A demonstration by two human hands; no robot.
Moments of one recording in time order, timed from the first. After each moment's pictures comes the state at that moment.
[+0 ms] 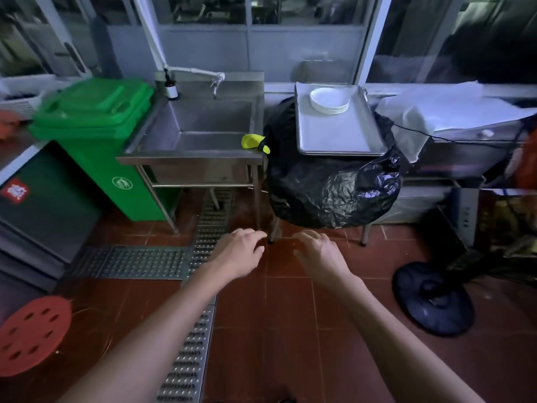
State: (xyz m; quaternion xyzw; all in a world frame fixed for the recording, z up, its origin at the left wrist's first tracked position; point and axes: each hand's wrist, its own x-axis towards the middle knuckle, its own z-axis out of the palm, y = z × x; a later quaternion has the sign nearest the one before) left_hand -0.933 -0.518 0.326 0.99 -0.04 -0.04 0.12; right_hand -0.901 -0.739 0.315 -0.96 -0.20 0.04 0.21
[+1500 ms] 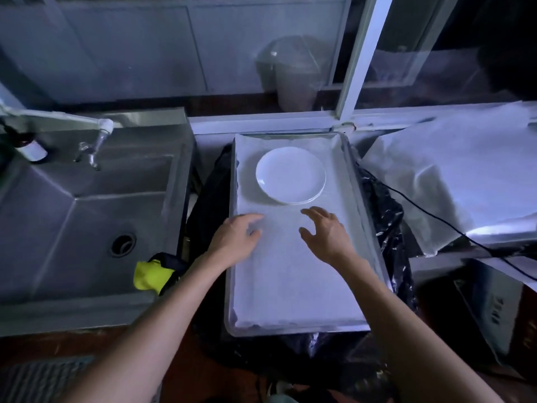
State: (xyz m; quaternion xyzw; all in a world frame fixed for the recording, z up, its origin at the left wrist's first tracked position) left_hand -0.161 -0.587 0.272 0.93 0.03 -0.06 0.35; right_hand -0.133 -0.823 0.282 -0.96 -0.10 0.07 0.23
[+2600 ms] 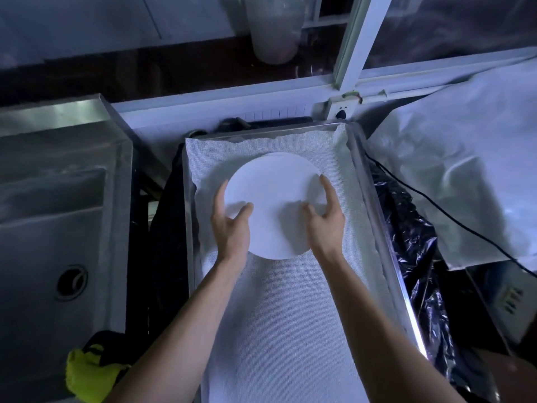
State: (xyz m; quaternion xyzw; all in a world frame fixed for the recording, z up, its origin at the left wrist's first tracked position) left_hand 0.040 -0.642 0.198 0.67 0.28 0.08 0.68; right_hand 0.046 -0.803 0.199 -0.78 0.20 -0.01 0.60
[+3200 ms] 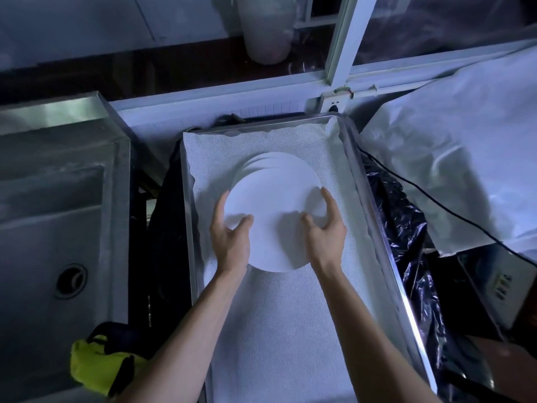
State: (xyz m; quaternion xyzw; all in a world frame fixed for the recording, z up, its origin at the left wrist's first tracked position) left_hand -0.004 -0.645 0.207 0.67 0.27 0.06 0.69; right_hand -0.003 -0.802 0.205 -0.76 0.23 -0.03 0.60
